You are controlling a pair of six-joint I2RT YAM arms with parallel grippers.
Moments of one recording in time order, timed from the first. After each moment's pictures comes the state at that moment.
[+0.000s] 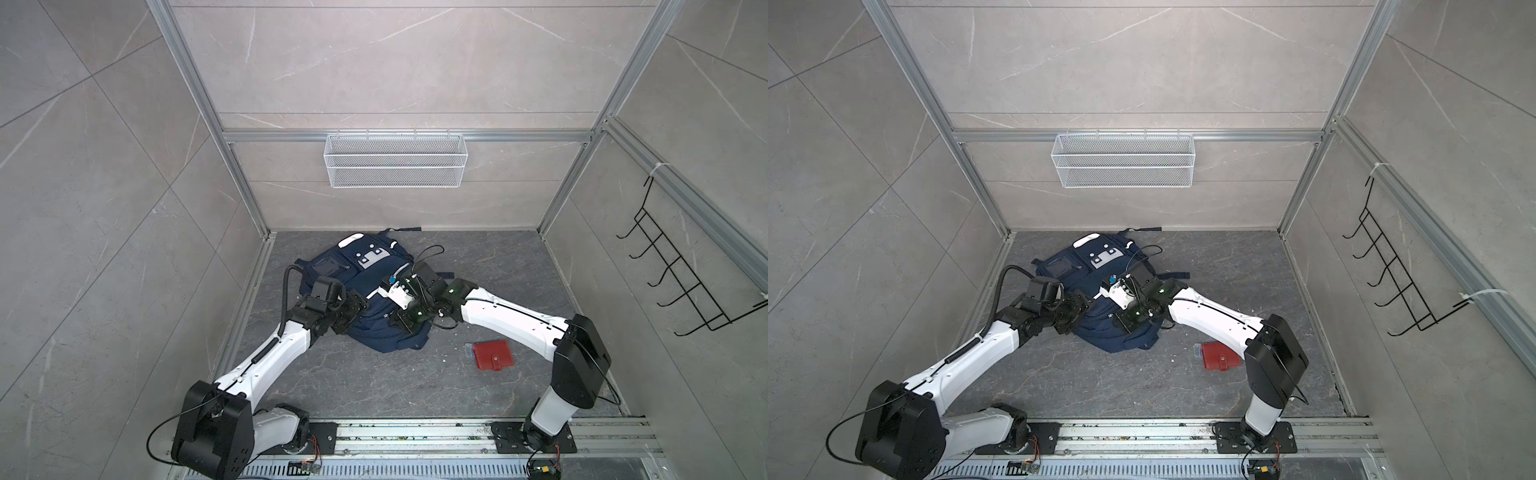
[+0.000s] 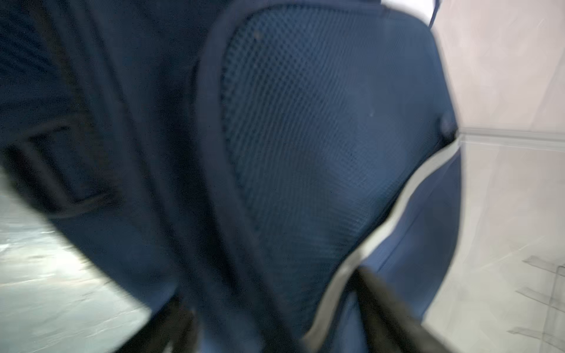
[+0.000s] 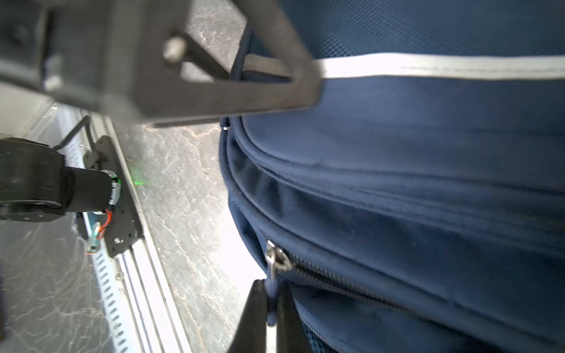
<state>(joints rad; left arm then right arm) -0.38 1.24 0.78 -0.36 0.27 -1.08 0.82 1.73 1.38 -0.61 -0.39 0.03</state>
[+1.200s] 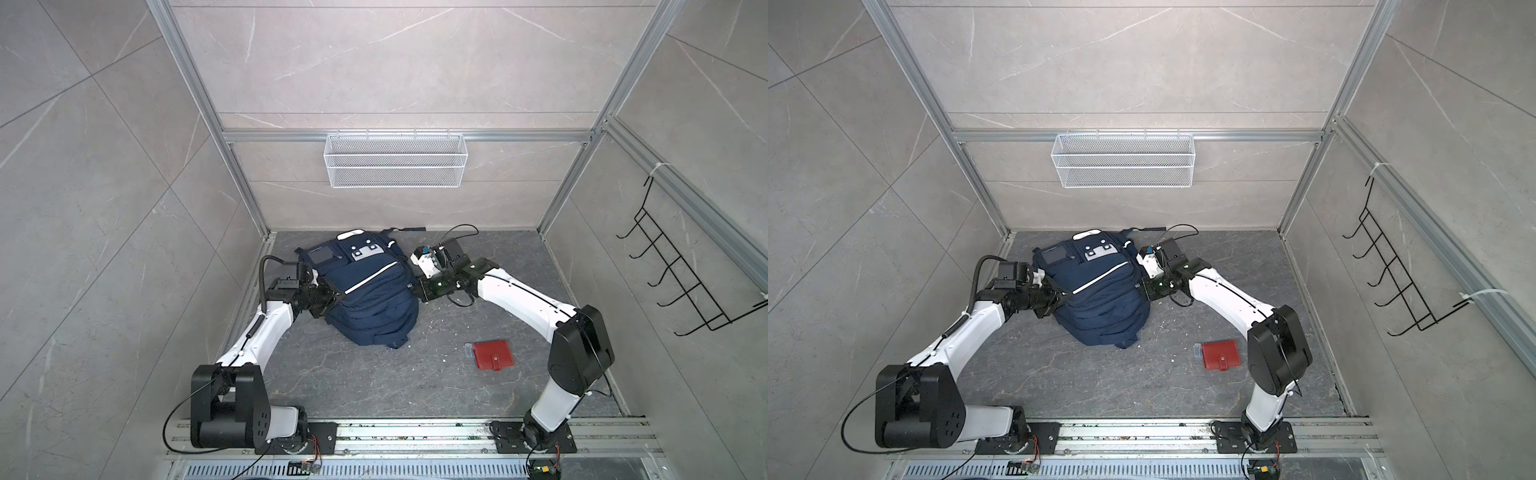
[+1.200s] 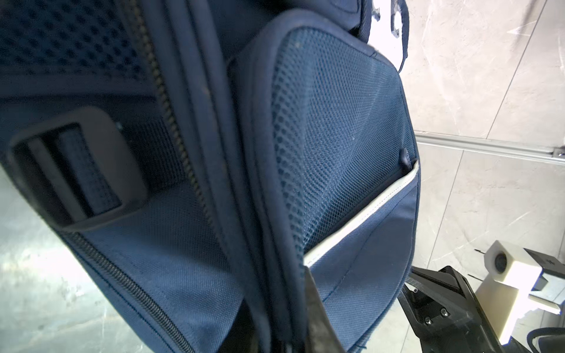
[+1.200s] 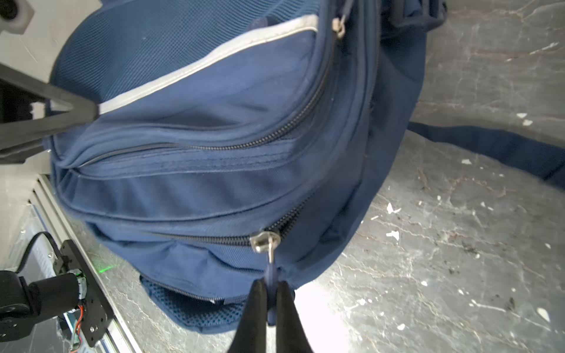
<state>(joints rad) -0.04 1.39 0.96 -0.49 0.55 -0.79 0.56 1.75 1.42 -0.60 -0.34 0.17</state>
